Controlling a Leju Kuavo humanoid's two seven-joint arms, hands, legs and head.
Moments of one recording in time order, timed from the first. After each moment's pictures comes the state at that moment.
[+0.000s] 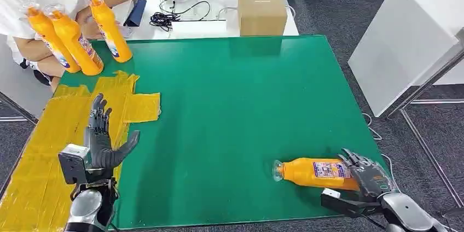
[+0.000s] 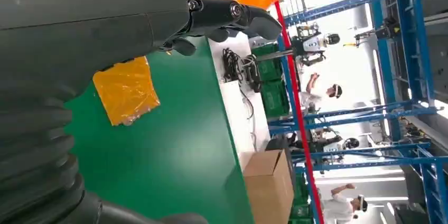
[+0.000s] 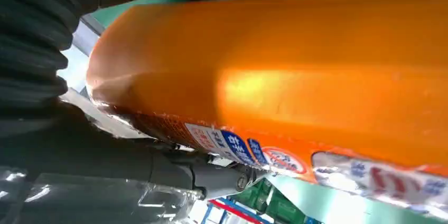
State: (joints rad) left arm -0.06 -0.09 0.00 -1.47 -0.14 0.18 -0.52; right arm 0.14 -0.64 0.23 -1.49 0.97 0.05 0.02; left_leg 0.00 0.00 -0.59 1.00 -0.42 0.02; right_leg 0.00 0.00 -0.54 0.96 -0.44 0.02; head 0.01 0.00
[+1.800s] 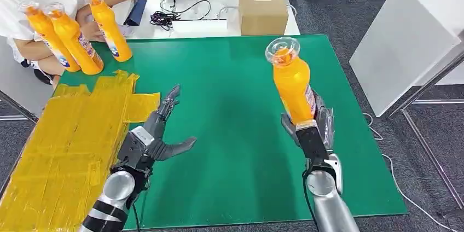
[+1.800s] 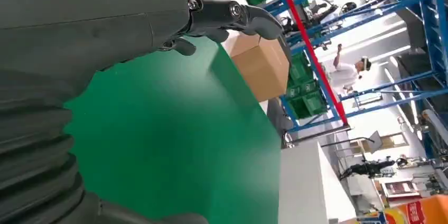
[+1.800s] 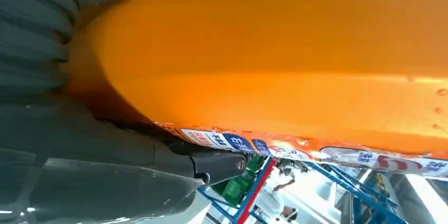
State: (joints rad) left arm -0.21 -0.08 -0.30 -1.41 -0.22 0.00 -0.36; right arm -0.17 0.06 0.06 -1.37 0.39 -0.32 -0.39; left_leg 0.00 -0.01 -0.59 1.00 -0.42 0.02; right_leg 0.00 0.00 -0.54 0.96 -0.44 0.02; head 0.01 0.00
